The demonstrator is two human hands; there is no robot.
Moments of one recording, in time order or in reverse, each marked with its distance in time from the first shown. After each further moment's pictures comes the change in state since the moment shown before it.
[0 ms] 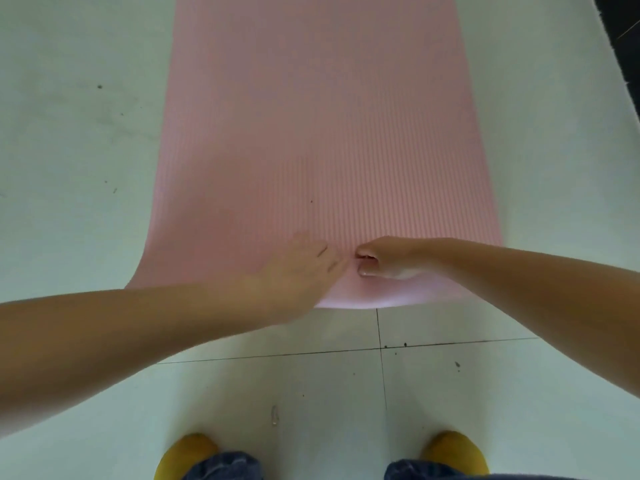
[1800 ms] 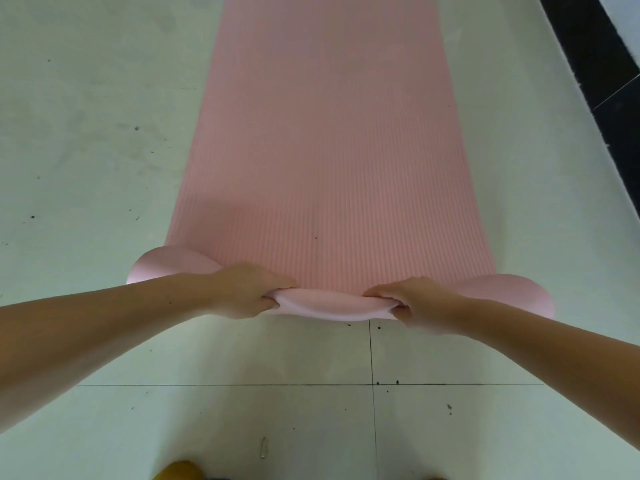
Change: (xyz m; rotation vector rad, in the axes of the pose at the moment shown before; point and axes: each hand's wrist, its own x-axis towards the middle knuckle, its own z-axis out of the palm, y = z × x) left_hand -0.033 -0.070 0.014 -0.682 -0.239 -0.109; right_hand -0.060 0.013 0.007 -0.064 0.292 -0.172
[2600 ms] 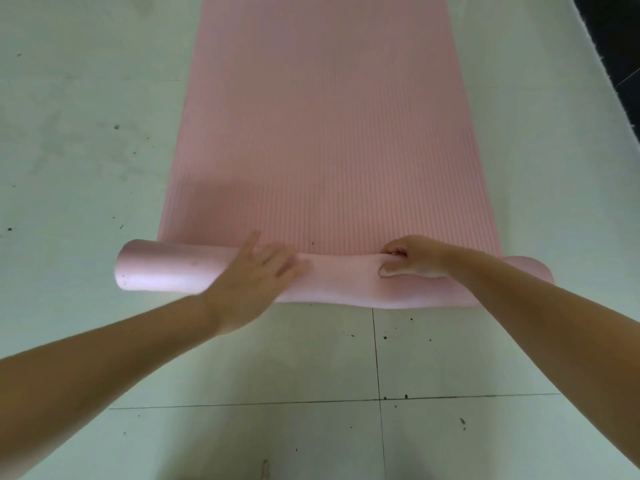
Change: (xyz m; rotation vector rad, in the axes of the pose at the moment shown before) left_hand 0.033 -0.021 0.024 0.658 0.601 0.110; right_hand 0.071 0.060 -0.031 0.299 -0.088 0.243
